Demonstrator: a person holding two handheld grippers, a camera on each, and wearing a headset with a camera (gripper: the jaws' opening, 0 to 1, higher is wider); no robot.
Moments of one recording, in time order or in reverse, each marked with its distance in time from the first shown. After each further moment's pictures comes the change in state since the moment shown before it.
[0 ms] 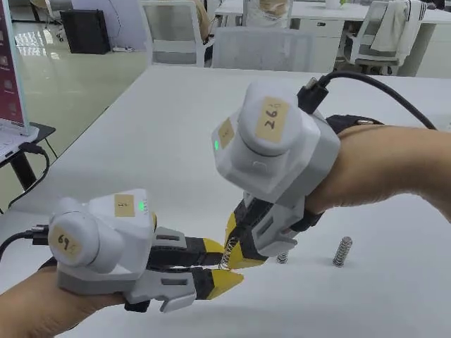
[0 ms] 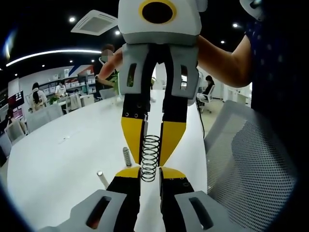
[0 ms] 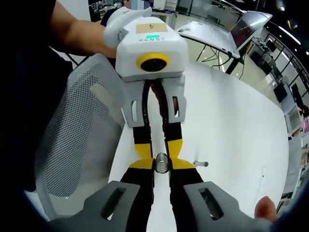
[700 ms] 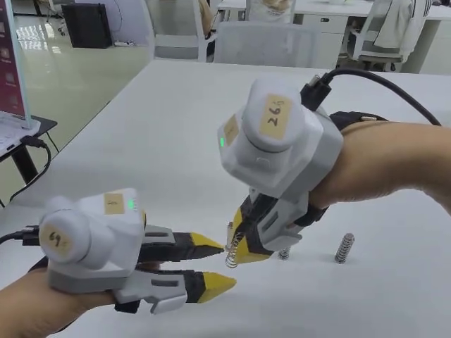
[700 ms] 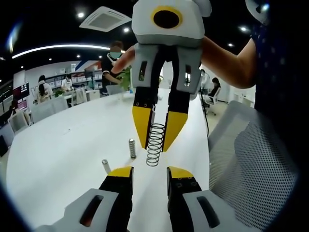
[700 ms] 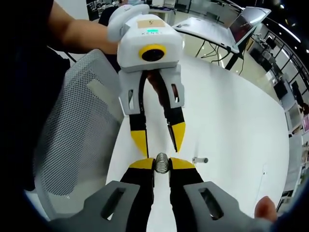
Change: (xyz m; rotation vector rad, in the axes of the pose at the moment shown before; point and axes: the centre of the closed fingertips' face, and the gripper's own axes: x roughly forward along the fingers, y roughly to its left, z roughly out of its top) left arm -0.010 0.009 -0.016 -0.063 0.014 0.046; right arm 0.003 -0.004 -0.008 0.012 0.027 0.001
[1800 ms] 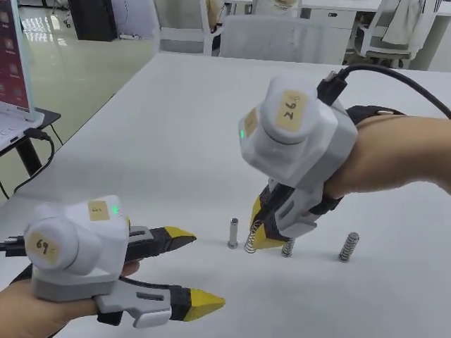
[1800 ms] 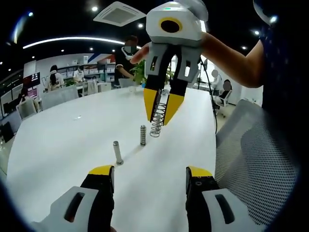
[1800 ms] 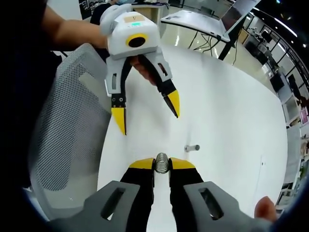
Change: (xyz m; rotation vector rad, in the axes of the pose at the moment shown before) left arm -0.012 0.013 -0.025 -0.083 0.035 0.087; right arm -0.001 -0.021 -0.026 0.043 0.047 -0.035
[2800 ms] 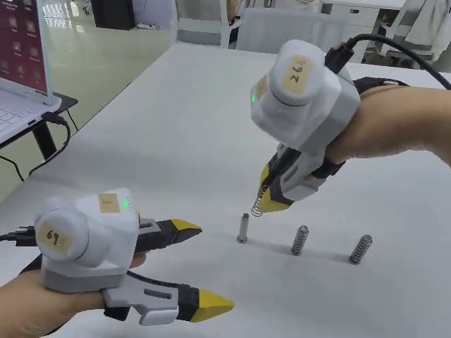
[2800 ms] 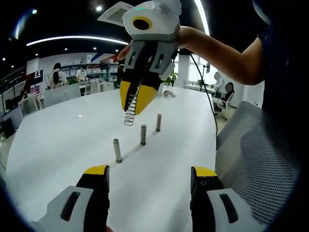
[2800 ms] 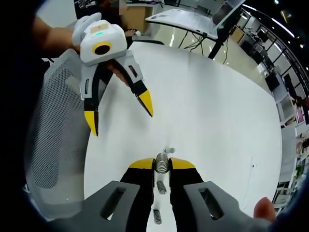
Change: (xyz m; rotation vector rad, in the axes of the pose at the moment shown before) left arm -0.002 -0.002 -0.003 -0.022 -0.012 0.017; right arm 0.001 -0.047 0.008 0.005 0.020 -0.044
